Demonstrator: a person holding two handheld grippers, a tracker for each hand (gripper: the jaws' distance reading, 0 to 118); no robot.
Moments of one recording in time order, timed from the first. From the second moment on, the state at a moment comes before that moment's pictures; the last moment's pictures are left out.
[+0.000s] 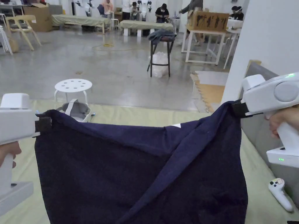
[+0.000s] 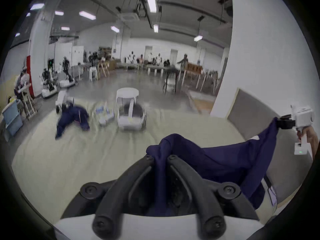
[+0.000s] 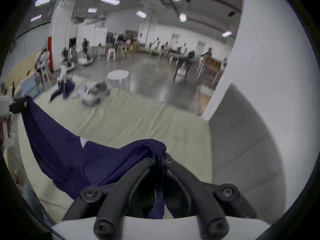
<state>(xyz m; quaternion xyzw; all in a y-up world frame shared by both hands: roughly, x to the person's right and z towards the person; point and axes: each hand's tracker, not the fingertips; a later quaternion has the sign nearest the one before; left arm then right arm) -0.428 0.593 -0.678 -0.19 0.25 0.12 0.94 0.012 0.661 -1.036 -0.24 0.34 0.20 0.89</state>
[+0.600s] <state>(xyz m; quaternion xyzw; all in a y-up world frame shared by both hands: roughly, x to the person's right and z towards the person) -0.456 0.840 -0.805 -0.06 0.28 0.10 0.95 -0.016 0.877 -1.088 -0.08 0.20 0.06 0.97</state>
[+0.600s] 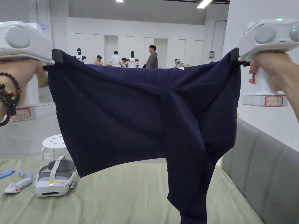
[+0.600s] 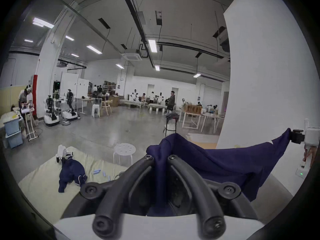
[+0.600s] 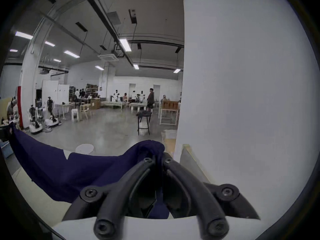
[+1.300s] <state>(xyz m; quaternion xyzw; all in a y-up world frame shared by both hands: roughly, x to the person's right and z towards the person) -0.432 0.572 -0.773 -0.24 0.26 0.14 0.92 0.004 0.571 -1.079 -0.28 0.22 0.07 0.93</state>
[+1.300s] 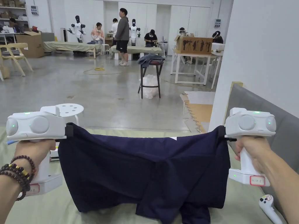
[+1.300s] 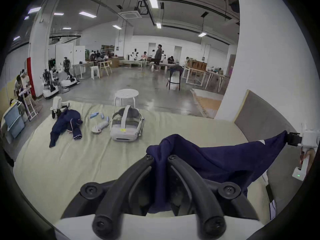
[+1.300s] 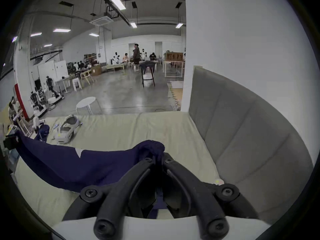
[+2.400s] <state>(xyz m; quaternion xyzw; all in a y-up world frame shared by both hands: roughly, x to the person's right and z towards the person) -0.296 0.409 -0.523 -0.43 0.24 0.13 0.86 0.183 0.402 -0.810 -0.46 0.27 0.14 0.83</state>
